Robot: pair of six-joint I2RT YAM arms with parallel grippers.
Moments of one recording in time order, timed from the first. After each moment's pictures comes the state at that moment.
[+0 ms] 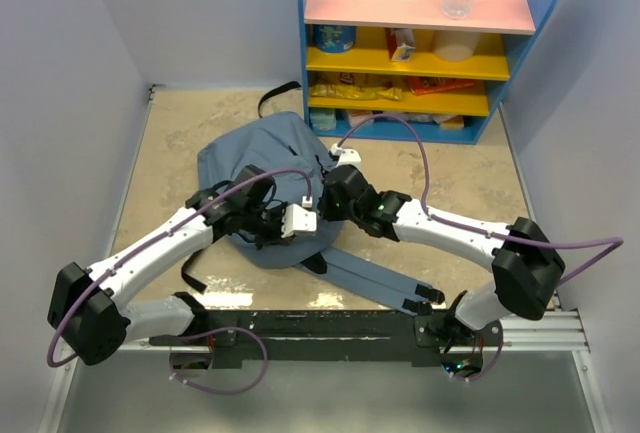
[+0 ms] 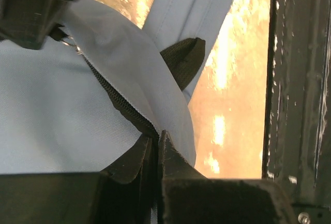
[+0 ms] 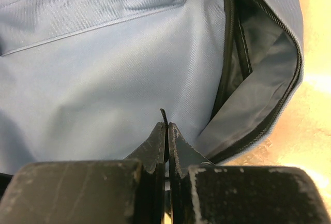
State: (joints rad) left arm -0.67 1.19 0.90 -0.71 0.52 0.73; right arm 0.90 1.49 1.01 -0.22 0.29 0.68
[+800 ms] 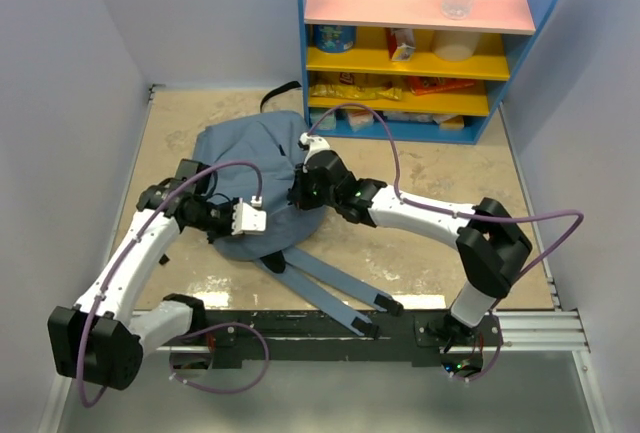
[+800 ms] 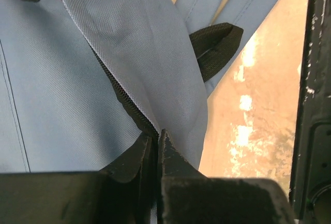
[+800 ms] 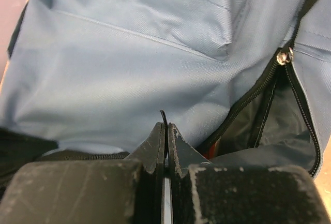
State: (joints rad) left arm -0.22 1.08 0.90 -1.06 0.60 1.28; right arm 0.89 1.69 1.17 -0.06 0.10 0.57
